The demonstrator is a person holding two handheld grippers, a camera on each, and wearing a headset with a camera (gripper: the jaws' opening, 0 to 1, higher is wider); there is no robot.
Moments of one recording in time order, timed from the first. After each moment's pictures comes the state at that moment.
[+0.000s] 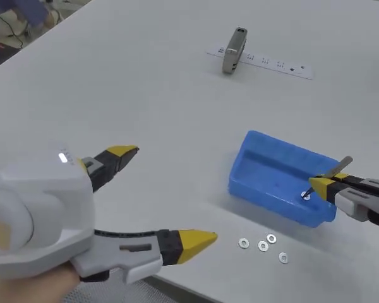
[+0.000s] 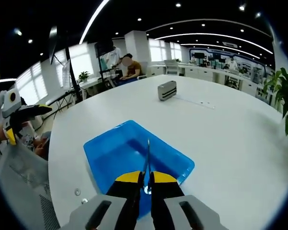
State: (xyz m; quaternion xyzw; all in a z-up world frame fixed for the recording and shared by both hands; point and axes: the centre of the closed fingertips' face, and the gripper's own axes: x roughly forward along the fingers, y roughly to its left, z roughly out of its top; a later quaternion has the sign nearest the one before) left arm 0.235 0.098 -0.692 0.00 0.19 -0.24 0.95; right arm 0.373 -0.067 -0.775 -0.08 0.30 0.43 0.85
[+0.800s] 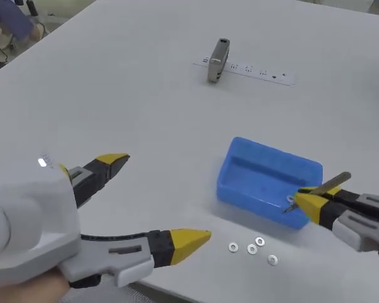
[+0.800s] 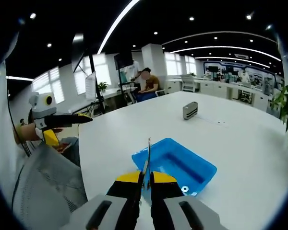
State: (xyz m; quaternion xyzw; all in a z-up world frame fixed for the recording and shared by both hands) left arm 0.236 0.093 -0.677 -0.04 0.17 -0.25 0.95; right arm 0.293 -0.051 -0.720 -0.05 0.25 0.50 0.83
